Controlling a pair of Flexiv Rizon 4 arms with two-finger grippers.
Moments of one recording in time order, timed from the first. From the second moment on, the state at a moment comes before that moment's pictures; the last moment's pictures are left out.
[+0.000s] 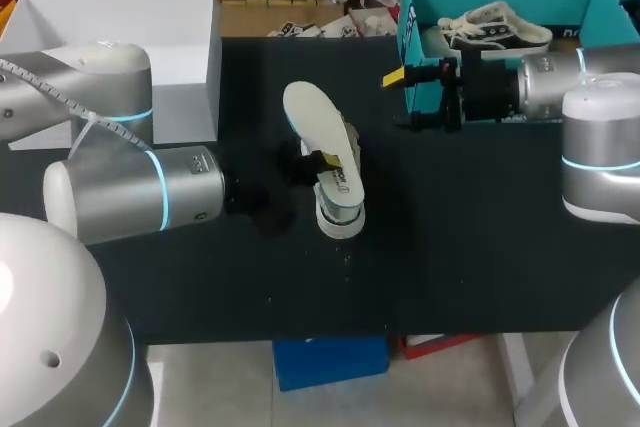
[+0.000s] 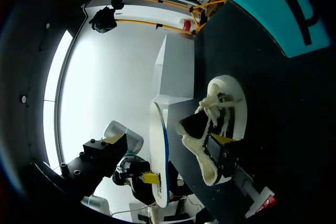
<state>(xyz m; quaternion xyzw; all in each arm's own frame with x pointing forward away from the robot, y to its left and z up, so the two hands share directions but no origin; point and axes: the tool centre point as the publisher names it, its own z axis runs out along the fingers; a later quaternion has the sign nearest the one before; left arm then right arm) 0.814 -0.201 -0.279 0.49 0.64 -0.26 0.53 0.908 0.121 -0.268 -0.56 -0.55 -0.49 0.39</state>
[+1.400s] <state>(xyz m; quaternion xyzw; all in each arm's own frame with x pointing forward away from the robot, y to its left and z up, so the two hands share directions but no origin) 0.816 -0.215 -0.265 0.53 0.60 -0.25 0.55 0.908 0.121 -0.268 -0.56 -0.55 -0.49 0.39</state>
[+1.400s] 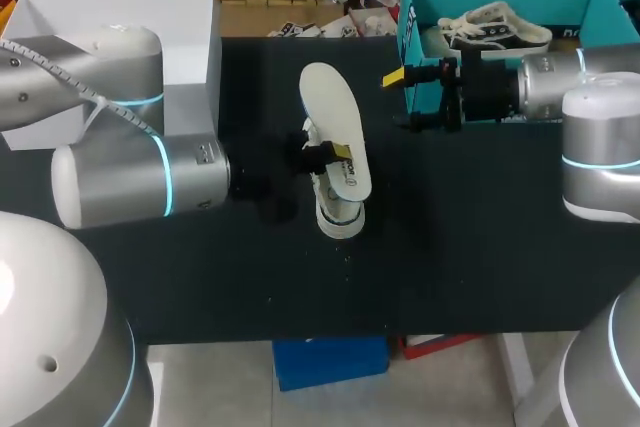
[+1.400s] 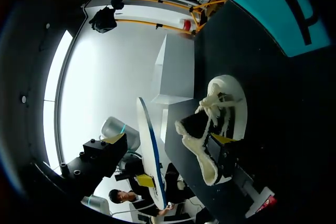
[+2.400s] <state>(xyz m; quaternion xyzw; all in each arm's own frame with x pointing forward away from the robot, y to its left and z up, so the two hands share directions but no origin) 0.841 -0.203 -0.277 0.52 0.62 -0.21 0.55 0.908 0.121 -0.268 -0.56 -0.55 -0.49 0.39</state>
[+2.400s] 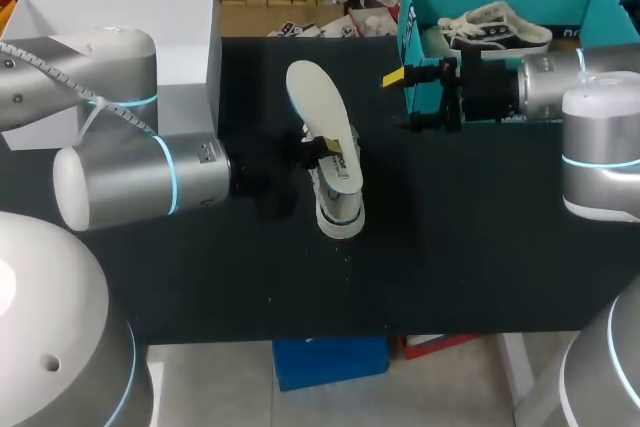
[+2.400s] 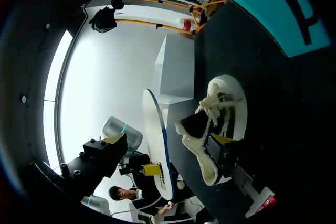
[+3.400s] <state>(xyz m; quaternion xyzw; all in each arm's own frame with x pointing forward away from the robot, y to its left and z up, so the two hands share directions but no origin) 0.857 -0.223 -0.264 0.52 0.62 -0.20 0.56 0.893 0.133 -0.279 -0.54 -0.53 -0.50 0.42</state>
